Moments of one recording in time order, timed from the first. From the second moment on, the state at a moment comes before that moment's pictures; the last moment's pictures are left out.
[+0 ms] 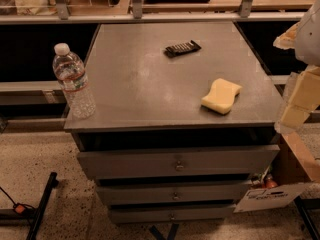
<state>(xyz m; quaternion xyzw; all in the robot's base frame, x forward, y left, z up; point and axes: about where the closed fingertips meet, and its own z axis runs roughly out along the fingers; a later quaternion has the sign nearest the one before) 0.438 -0.217 0.976 -0.60 0.78 -0.03 0.16</state>
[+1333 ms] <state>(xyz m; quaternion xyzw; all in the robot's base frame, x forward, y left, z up) 0.541 -0.217 0.904 -0.51 0.82 0.06 0.24</state>
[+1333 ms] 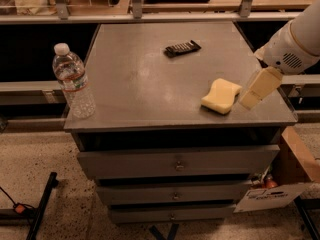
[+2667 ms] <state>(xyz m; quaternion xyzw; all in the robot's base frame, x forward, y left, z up) 0.575 -0.195 0.815 -0.46 0.83 0.12 0.29</state>
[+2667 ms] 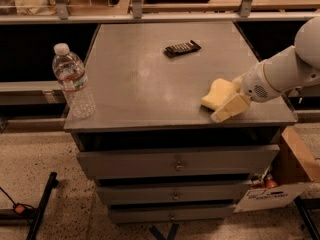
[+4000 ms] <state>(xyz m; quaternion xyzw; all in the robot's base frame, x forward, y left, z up) 0.571 -0.196 0.825 -0.44 0.84 0.13 0.28</state>
